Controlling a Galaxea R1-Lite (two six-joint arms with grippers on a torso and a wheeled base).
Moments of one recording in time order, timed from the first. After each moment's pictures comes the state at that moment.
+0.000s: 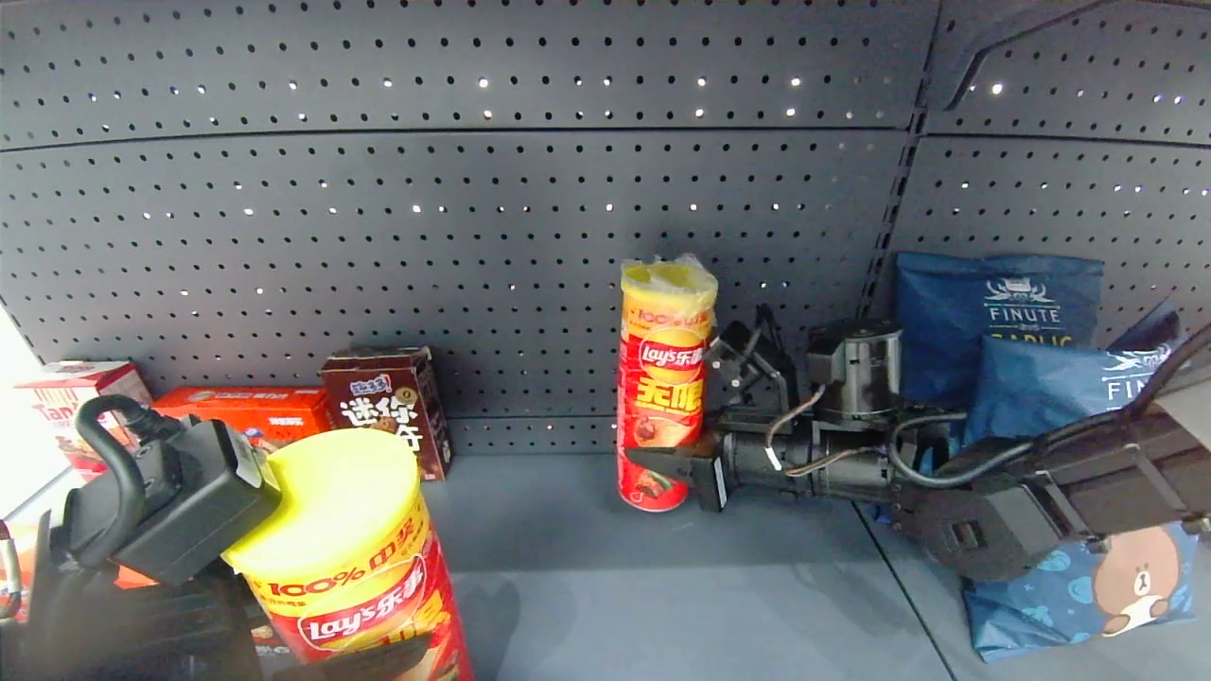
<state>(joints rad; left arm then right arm) -0.61 1.11 -0.63 0.07 -0.15 0.06 0.63 1.94 -0.99 -0.69 0.44 -0.09</state>
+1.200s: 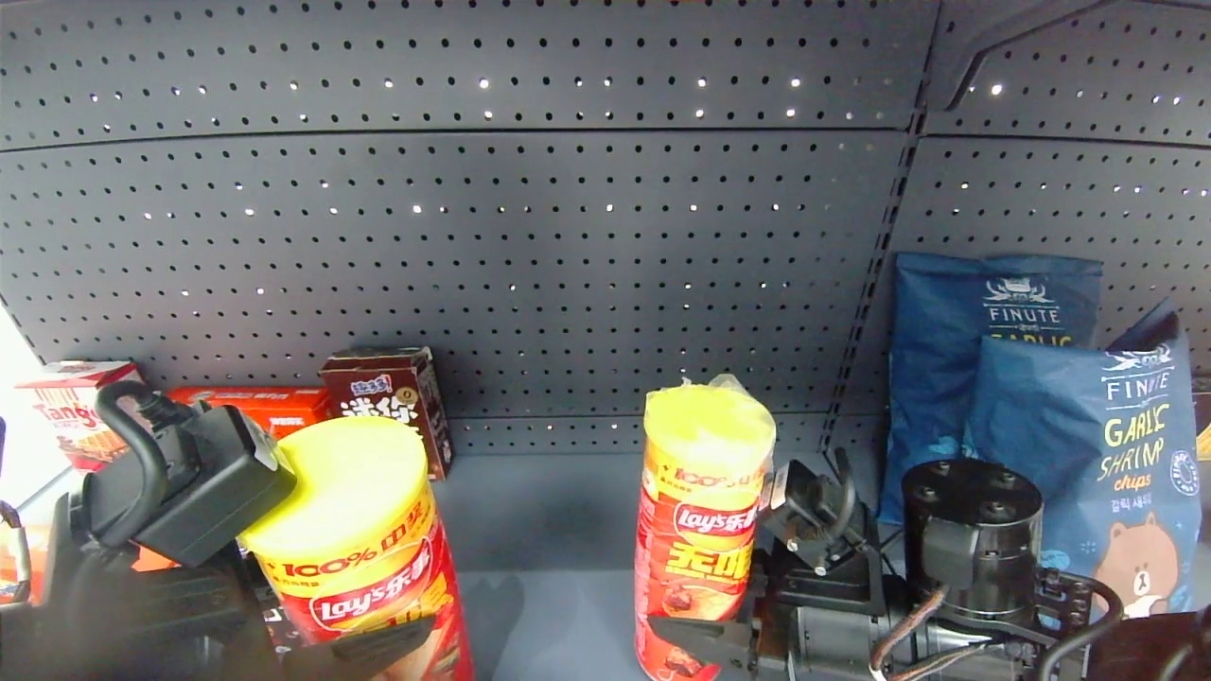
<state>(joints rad) -0.62 1.13 -0.65 0.07 -0.11 0.07 0.79 1.78 -0.47 -1.03 0.40 -0.04</state>
